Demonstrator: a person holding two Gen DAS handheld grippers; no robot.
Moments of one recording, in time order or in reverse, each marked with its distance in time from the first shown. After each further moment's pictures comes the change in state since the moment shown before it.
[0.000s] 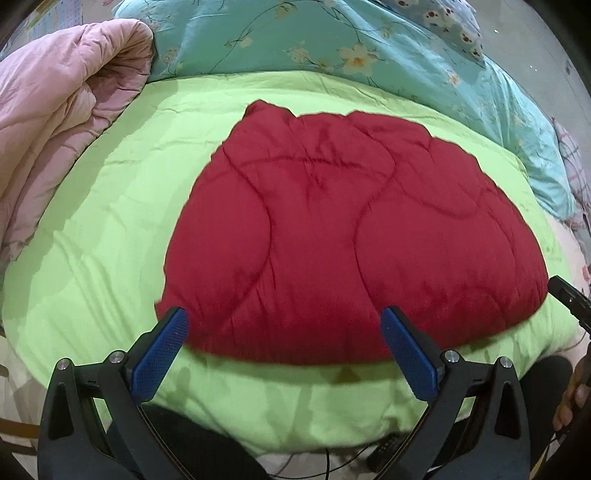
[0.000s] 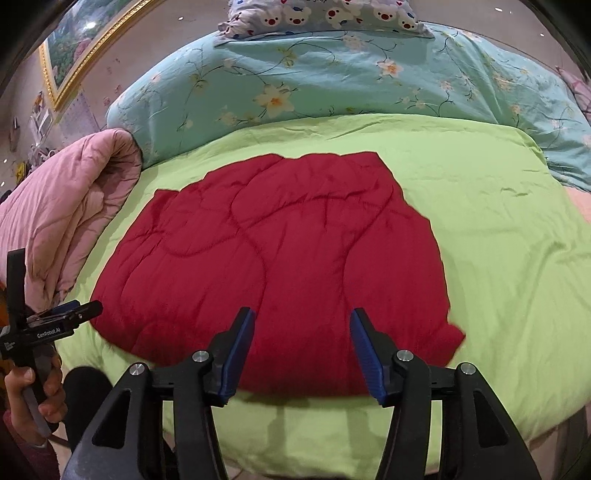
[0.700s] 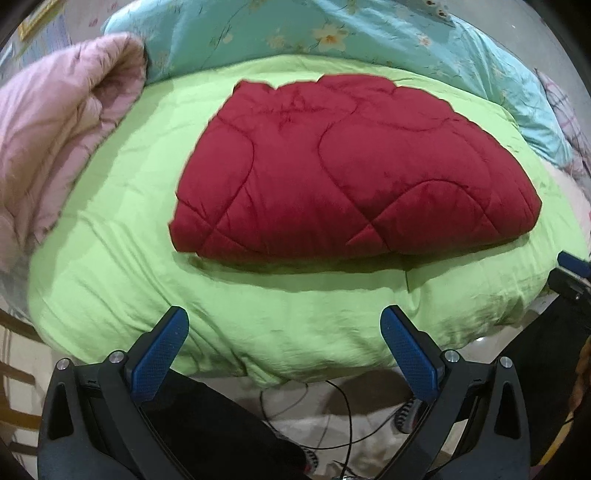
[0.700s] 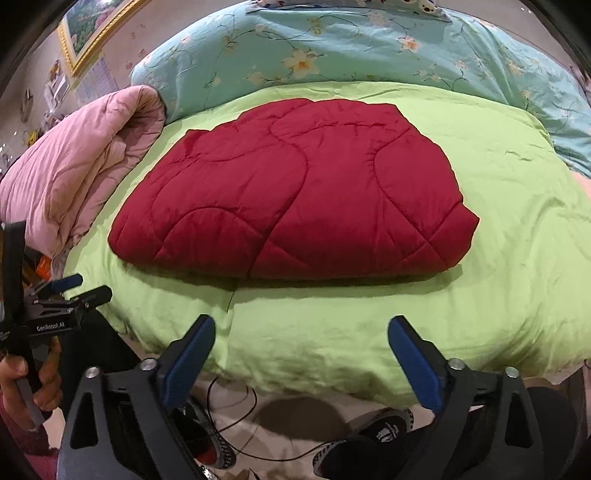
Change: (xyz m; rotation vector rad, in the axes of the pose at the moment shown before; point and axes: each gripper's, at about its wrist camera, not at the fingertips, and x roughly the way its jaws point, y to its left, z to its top) left arm -0.045 -0.027 -0.064 0.128 0.015 0.077; right arm -0.031 0.027 -0.071 -0.073 0.090 0.028
